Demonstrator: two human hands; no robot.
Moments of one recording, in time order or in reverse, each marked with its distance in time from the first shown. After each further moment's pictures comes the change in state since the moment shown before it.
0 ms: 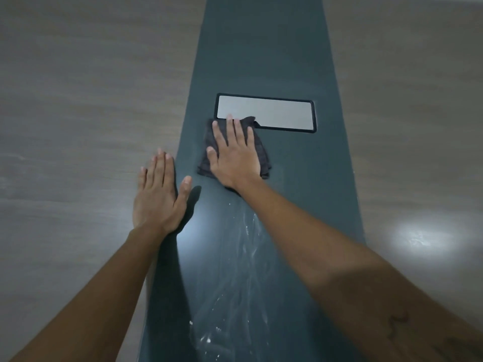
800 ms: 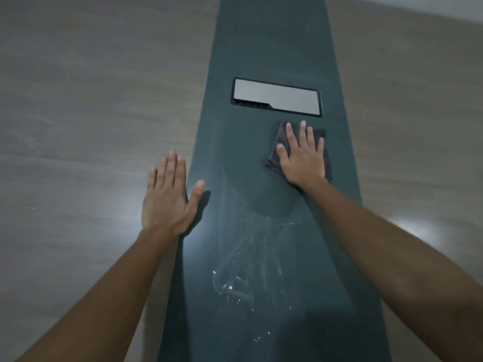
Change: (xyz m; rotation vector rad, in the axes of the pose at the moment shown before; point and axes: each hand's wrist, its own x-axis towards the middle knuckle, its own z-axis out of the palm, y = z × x) left_hand -0.084 -0.023 -0.006 -0.005 -0.002 0.027; right_hand -0.091 0.088 -0.002 0.004 0.036 0.283
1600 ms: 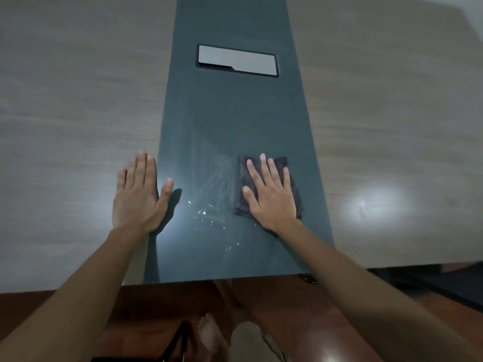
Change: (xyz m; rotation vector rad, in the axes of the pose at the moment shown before) left_hand -0.118 -0.004 0.000 -0.010 -0.052 0.044; right_hand -0.240 0.011 0.032 -0.003 0.010 -0.154
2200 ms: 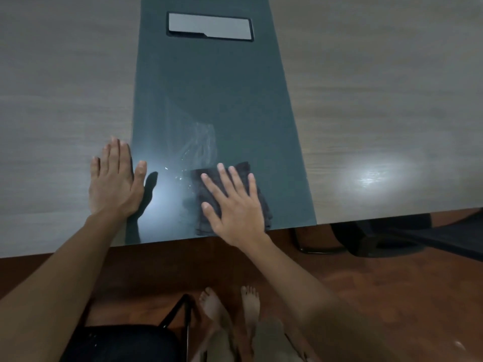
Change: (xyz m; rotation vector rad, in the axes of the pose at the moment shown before) left_hand -0.037 0.003 0.009 0.015 0.018 -0.042; right_hand -0.107 -0.048 0.019 0.048 0.104 -0.082
